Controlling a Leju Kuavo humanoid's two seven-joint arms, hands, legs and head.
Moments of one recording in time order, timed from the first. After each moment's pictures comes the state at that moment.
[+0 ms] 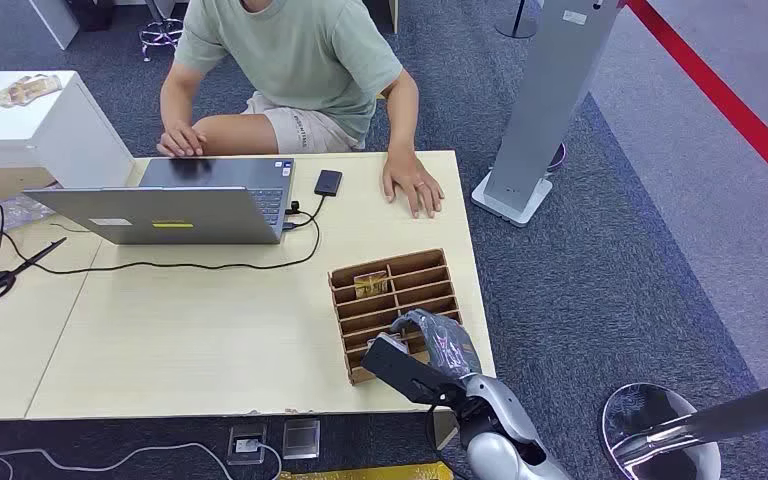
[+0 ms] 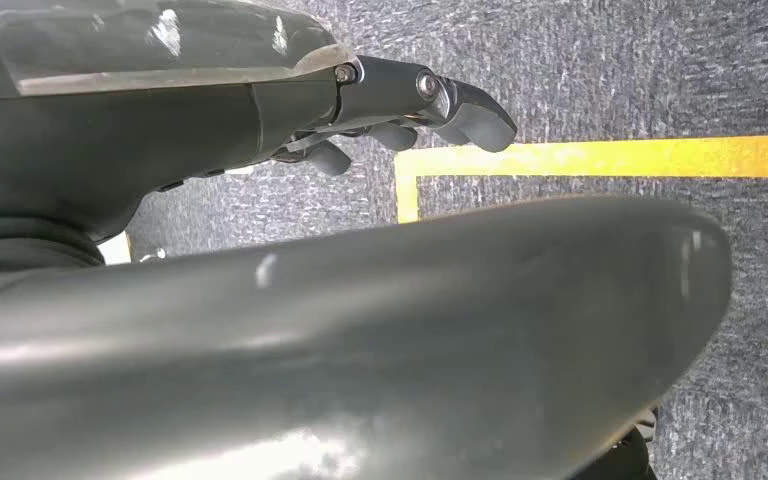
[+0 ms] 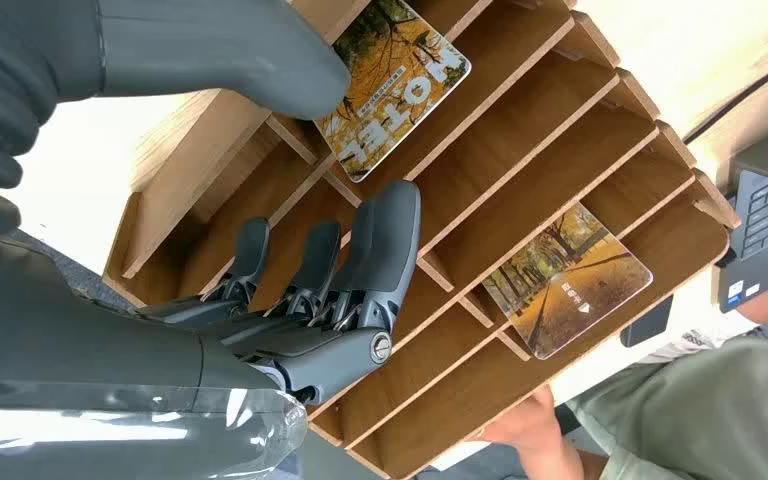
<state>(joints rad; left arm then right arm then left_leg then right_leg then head) -0.11 0.13 -1.12 -0.21 1.23 0.15 0.07 -0.14 -0.09 0.75 -1.49 0.73 -0.17 0.28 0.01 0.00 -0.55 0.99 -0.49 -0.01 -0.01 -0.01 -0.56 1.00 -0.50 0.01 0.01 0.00</state>
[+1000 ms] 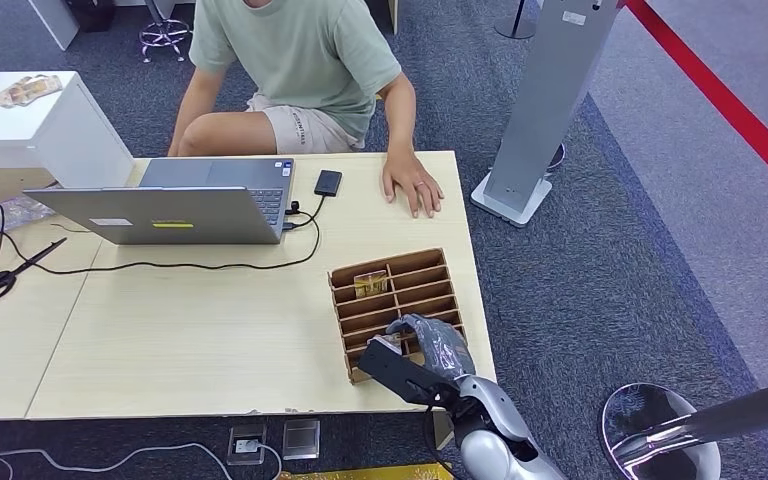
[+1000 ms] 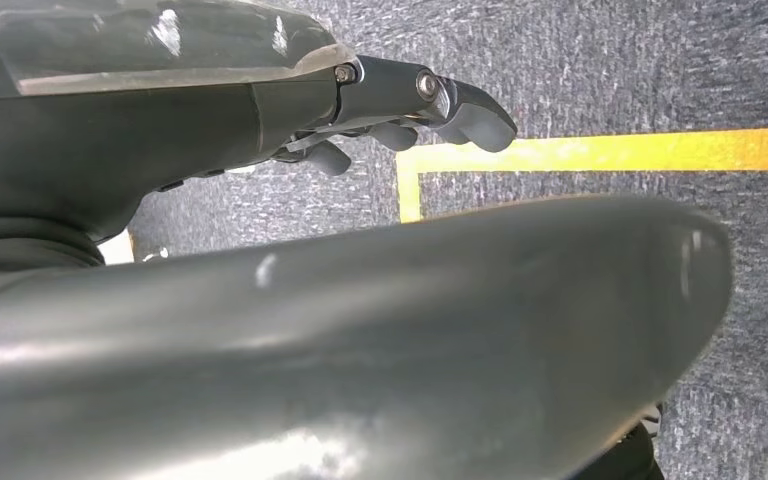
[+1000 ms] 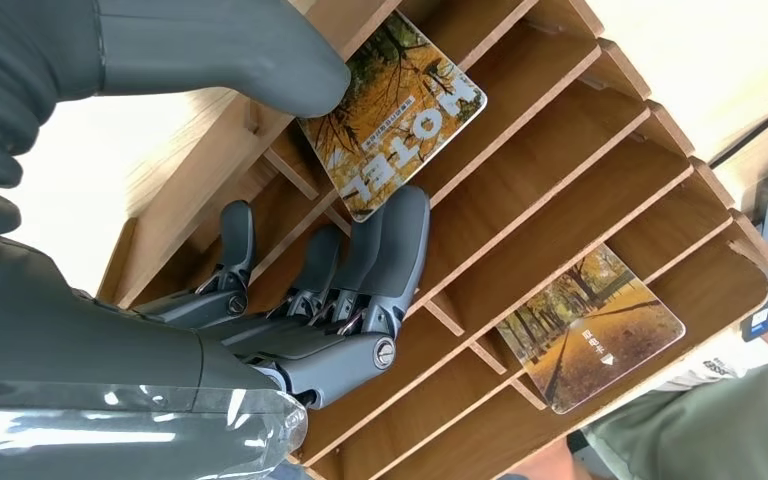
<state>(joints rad) -0.11 0.13 -1.12 -0.21 1.23 0.14 0.07 -0.16 -0.07 0.76 -1.41 0.72 -0.18 0.27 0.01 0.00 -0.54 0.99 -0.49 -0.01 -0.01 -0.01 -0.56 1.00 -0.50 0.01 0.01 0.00</state>
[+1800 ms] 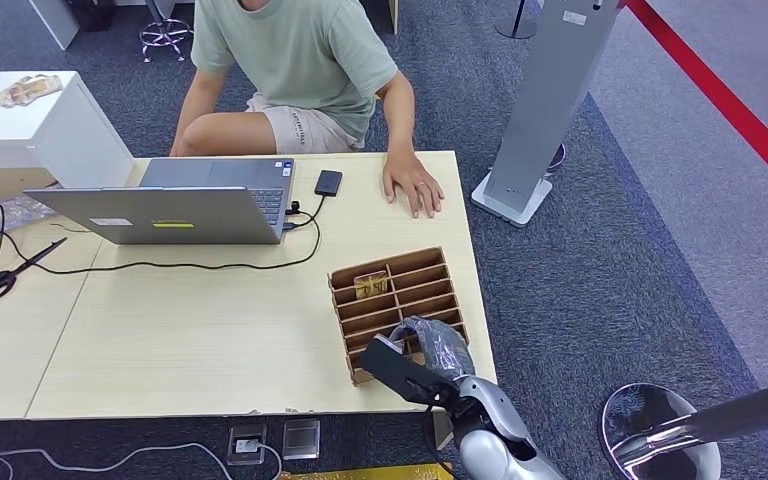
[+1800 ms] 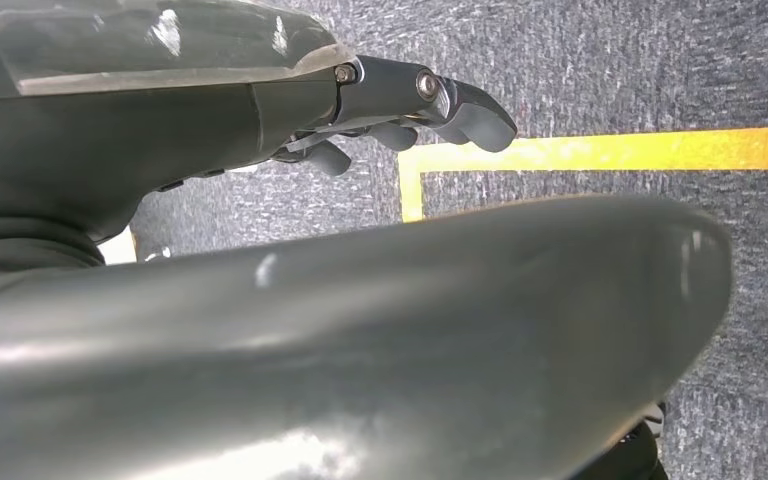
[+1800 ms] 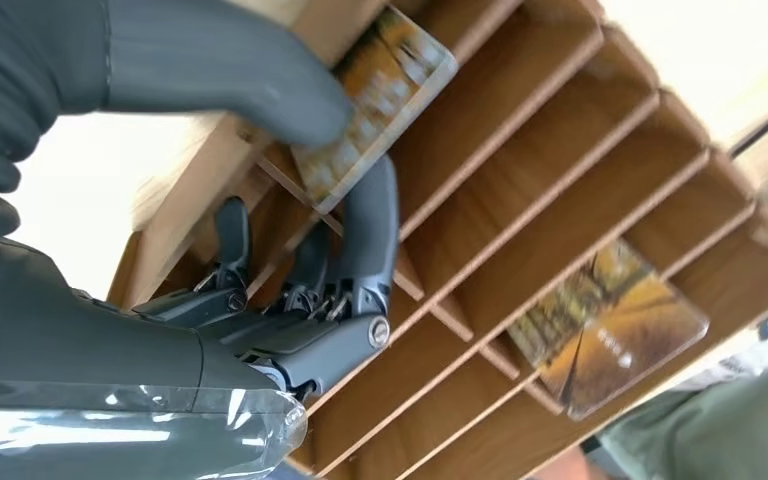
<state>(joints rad) -0.11 0.12 -1.12 -0.21 1.23 0.14 0.08 -0.16 -0.07 0.77 -1.39 0.70 -0.19 0.28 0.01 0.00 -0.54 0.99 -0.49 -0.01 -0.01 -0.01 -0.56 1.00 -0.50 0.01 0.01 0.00</state>
